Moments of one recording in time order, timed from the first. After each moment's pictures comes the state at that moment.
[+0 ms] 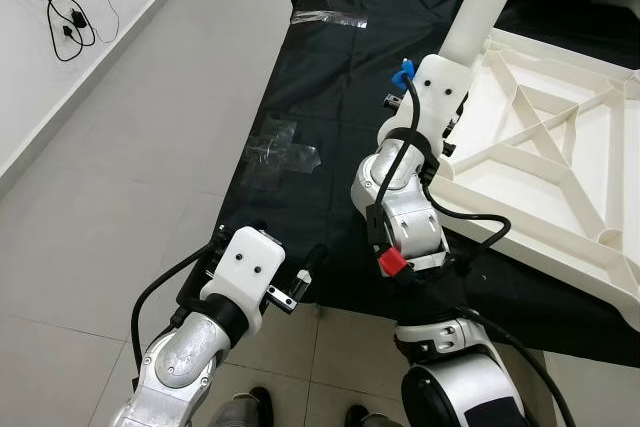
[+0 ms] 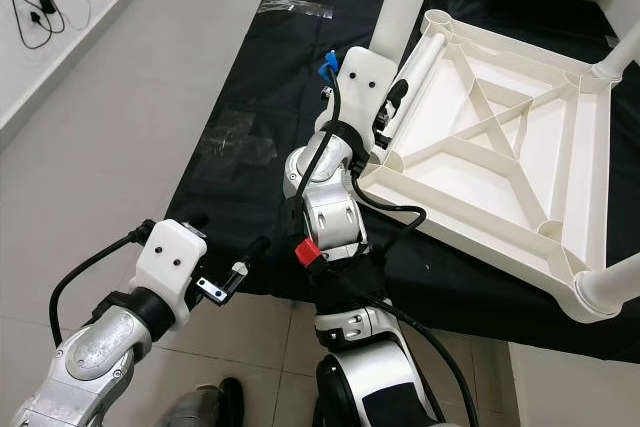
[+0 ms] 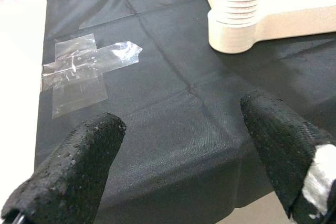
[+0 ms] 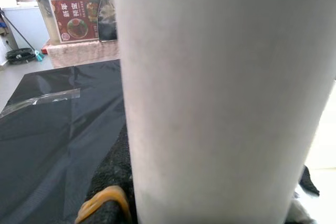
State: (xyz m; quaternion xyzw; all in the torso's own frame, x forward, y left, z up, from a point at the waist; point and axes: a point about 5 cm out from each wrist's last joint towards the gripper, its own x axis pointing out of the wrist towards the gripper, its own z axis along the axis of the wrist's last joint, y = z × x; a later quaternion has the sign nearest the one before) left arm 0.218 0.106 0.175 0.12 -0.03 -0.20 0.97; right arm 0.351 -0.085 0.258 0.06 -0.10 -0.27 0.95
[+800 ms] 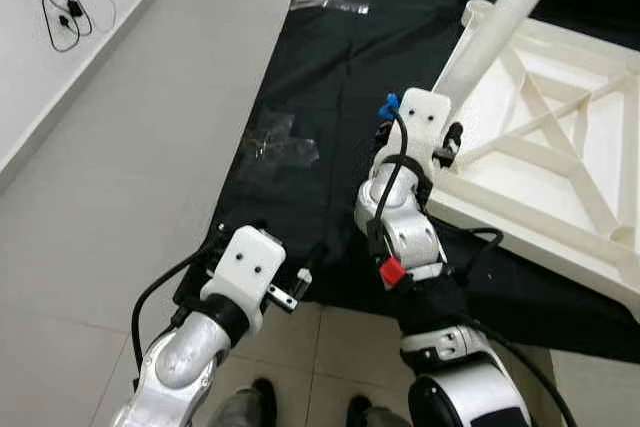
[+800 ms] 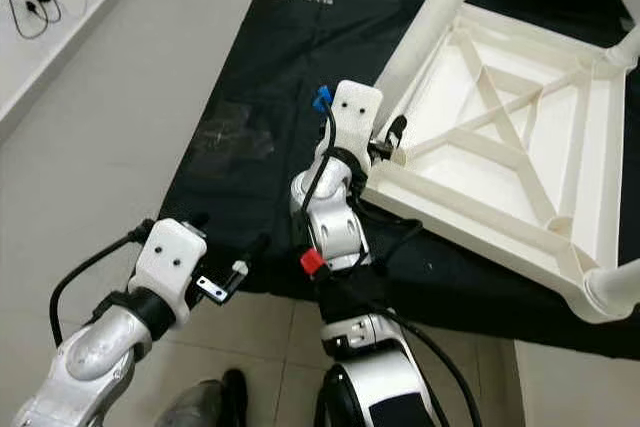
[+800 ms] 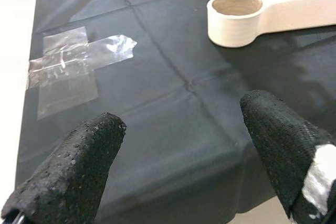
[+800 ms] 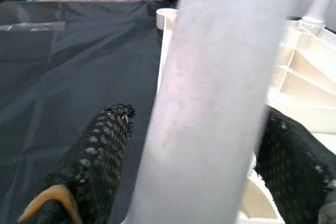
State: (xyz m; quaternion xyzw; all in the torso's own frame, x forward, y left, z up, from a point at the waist) left arm 0.218 0.106 0.177 0.12 -0.04 -0.20 0.97; right arm 0.356 -0.091 0.227 0.03 -0.05 -0.26 0.96
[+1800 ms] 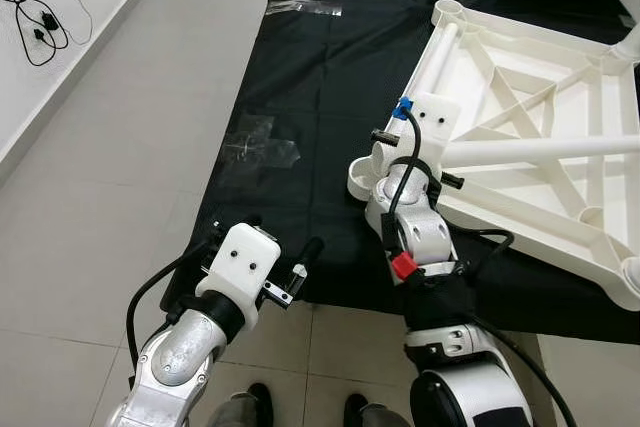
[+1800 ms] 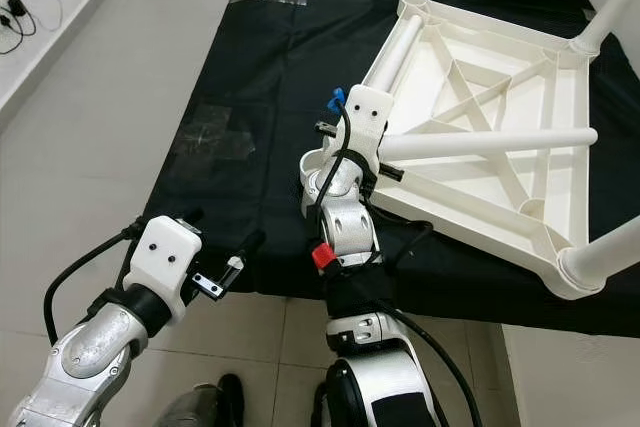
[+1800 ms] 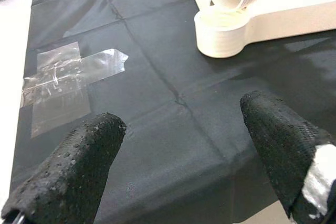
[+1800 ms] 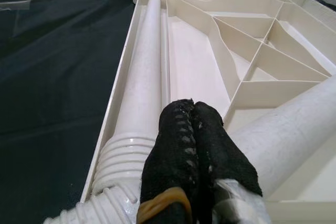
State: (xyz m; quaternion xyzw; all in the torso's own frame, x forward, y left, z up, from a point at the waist) left arm 0.220 0.110 0.179 0.13 -0.04 -0.19 0.97; right arm 0.366 -0.104 0.225 0.05 0.00 -0.24 0.97
